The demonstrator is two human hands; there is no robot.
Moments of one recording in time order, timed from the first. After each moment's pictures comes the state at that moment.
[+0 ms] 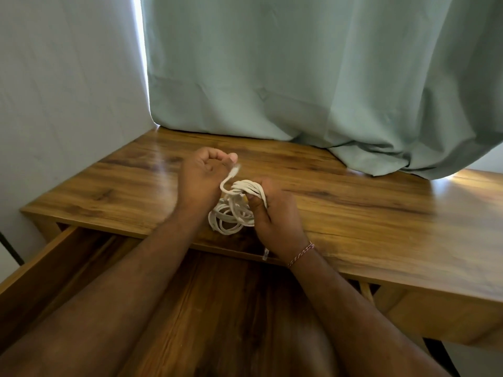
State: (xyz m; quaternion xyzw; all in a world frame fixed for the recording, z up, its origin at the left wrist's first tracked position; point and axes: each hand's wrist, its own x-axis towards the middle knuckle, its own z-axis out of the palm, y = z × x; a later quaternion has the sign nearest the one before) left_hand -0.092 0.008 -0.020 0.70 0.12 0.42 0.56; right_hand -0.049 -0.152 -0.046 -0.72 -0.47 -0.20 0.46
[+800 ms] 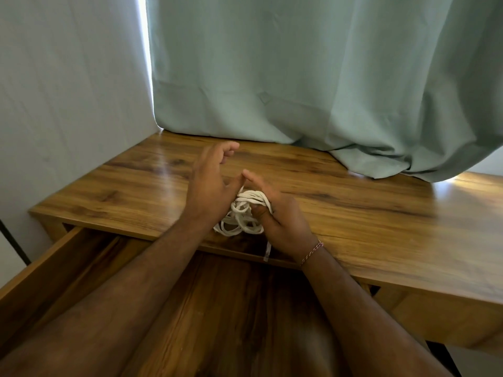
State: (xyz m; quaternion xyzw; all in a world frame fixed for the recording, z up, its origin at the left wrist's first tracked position) left_hand -0.100 0.000 -0.023 0.82 0.04 0.46 0.34; right_hand -0.038 -0.167 -0.044 -0.71 -0.53 -0.11 0.45
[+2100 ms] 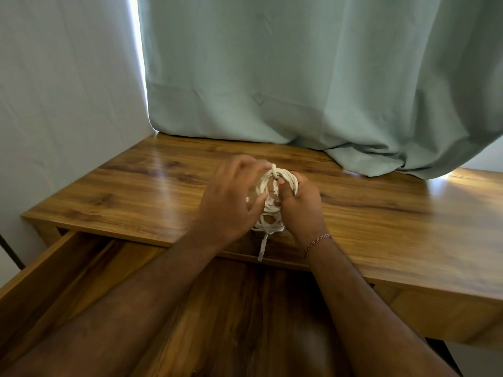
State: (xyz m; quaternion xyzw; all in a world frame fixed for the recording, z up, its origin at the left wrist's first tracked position) left_hand -0.107 -0.043 -0.024 0.88 -0.04 0.44 0.16; right_hand -0.020 -0.175 -0.030 -0.76 -0.25 -0.12 0.58
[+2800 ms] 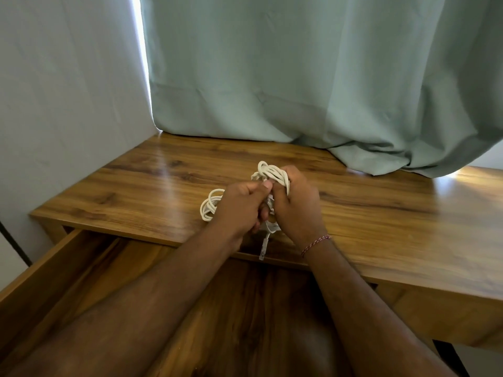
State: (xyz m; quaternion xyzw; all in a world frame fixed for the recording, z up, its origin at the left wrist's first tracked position) left_hand -0.107 -0.075 -0.020 0.70 0.10 0.17 0.68; right_hand -0.026 -0.177 -0.030 -0.77 -0.35 -0.21 0.49
